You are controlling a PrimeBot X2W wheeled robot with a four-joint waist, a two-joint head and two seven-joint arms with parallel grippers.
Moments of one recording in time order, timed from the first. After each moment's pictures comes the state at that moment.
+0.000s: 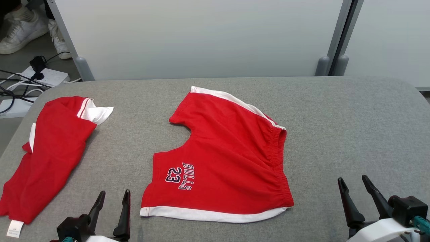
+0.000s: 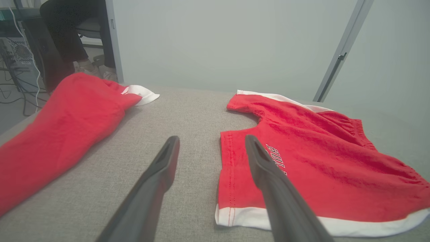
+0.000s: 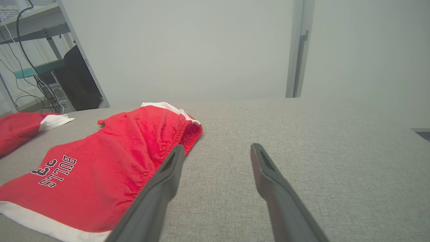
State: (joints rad) left arm 0.02 0.06 0.03 0.36 -0.23 -0.12 -0.25; right arm -0.05 -0.21 0.16 0.33 0.39 0.13 -0.25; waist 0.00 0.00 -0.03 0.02
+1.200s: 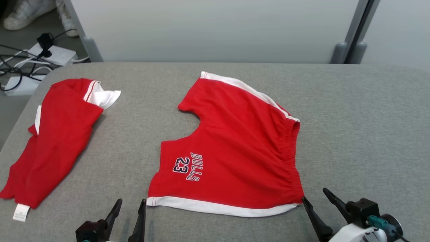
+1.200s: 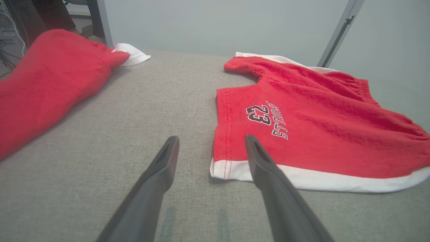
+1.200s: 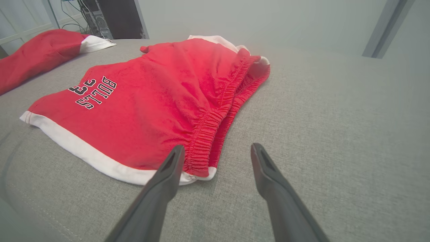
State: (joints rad) left arm 0.03 0.05 -0.04 0.40 -0.20 -0.13 -0.25; right arm -0.12 -0.25 0.43 0.46 0.37 0.13 -0.24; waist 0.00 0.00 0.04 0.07
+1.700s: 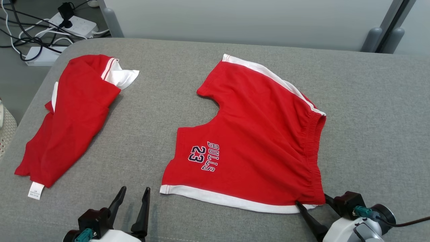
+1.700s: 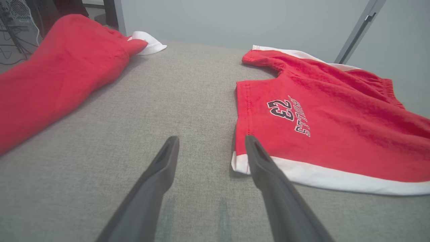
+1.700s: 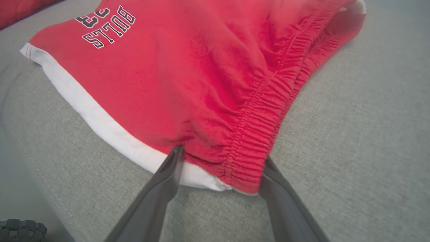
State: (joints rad) left arm -0.02 0.06 -0.08 0.40 -0.24 -0.13 -0.25; right arm -0.27 -0.32 0.67 0.60 0.46 0.13 -0.21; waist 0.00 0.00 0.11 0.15
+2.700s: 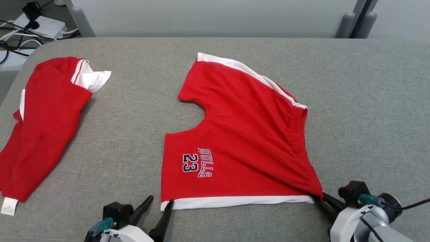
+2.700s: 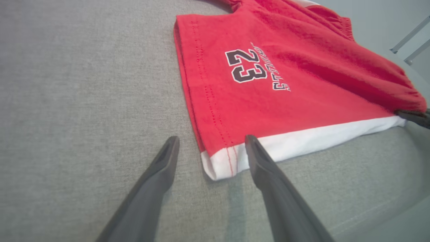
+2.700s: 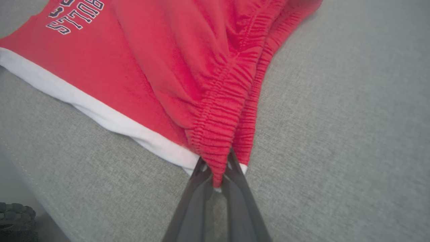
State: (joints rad) left arm -0.19 0.21 -0.55 0.61 -0.61 -0.13 -0.25; right arm -0.39 -0.43 0.87 0.62 0.62 0.13 -0.20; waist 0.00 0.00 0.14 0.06
